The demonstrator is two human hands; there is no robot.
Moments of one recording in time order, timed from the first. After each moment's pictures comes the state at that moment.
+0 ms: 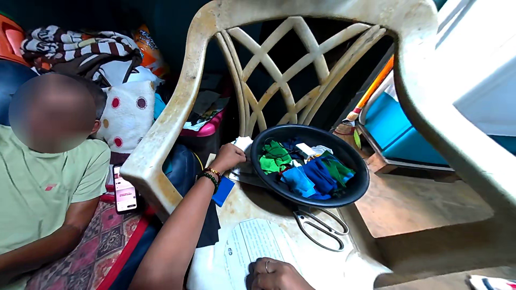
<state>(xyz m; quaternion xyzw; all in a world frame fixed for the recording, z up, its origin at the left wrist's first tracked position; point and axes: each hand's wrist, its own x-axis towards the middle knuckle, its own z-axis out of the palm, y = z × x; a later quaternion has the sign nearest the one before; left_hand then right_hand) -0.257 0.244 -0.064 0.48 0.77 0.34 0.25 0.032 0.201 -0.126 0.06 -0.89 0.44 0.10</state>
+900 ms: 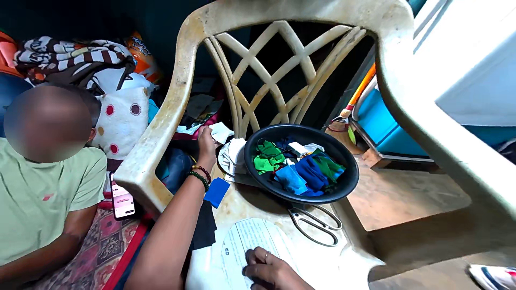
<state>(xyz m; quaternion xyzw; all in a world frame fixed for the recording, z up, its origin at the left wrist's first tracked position) -0.246 0.229 -0.041 0.21 0.65 0.70 0.21 0.032 0.195 -0.122 0.00 -0.88 0.46 0.11</state>
